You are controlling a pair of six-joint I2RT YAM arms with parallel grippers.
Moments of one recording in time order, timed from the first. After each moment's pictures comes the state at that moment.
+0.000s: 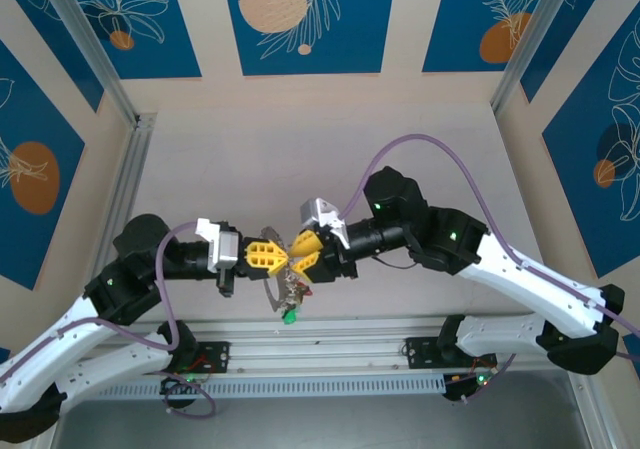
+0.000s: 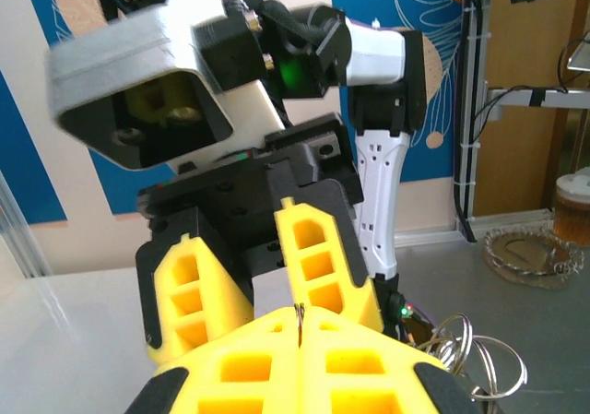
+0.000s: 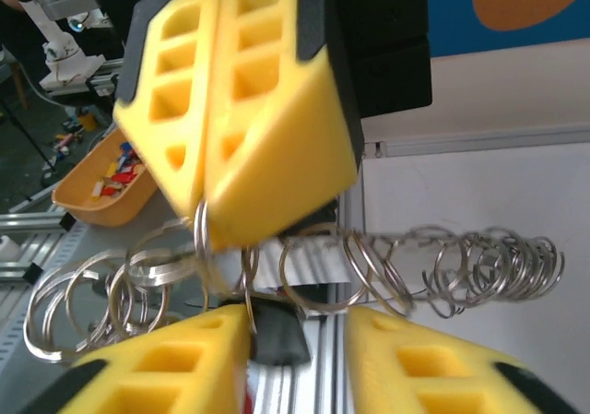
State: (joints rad) left arm -0.91 0.65 0.92 -0.21 0.66 0.11; right arm 1.05 1.09 1.28 -0.57 -0.62 -0.07
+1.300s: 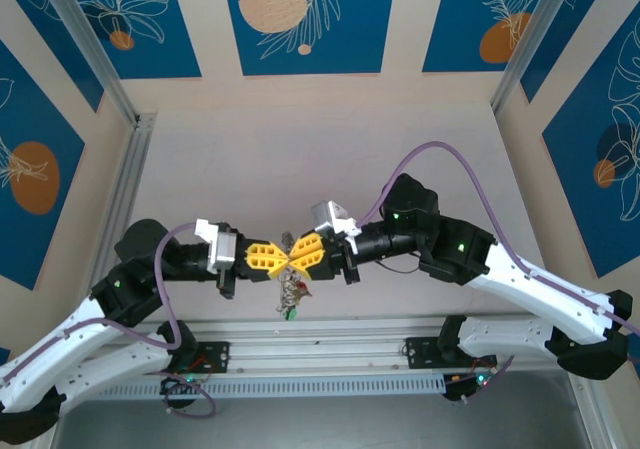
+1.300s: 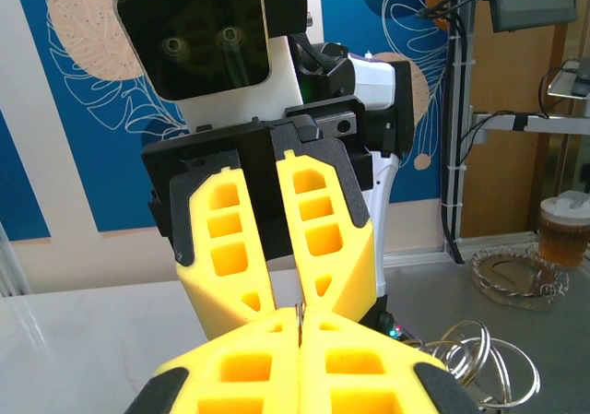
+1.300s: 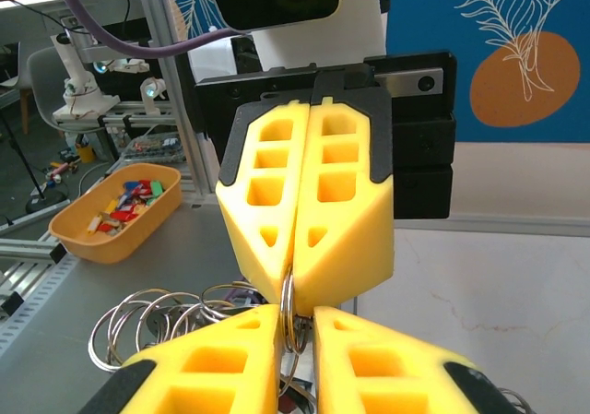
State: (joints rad) left arm -0.91 0.65 0.86 -0.10 0.69 0.04; right arm 1.08 1.04 1.22 -0.38 -0.62 -0.07
